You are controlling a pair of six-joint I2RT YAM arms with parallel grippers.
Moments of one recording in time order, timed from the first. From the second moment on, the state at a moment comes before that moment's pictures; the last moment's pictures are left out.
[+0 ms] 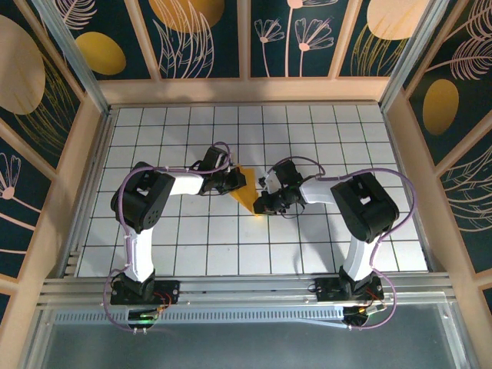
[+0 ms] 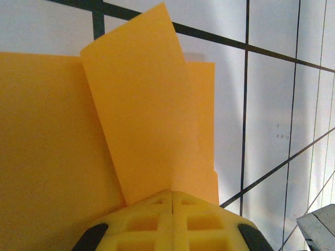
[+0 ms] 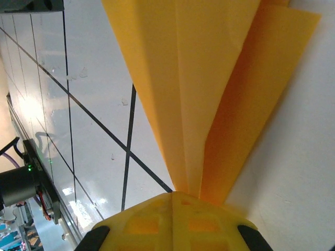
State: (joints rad) left arm -0.52 2.02 1.06 0.11 0.45 -0.81; right arm 0.57 1.82 0.86 -0.14 -0.72 0.47
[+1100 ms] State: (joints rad) left arm -0.52 2.02 1.06 0.11 0.44 -0.81; right arm 0.57 1.80 0.86 -0.18 -0.66 0.46
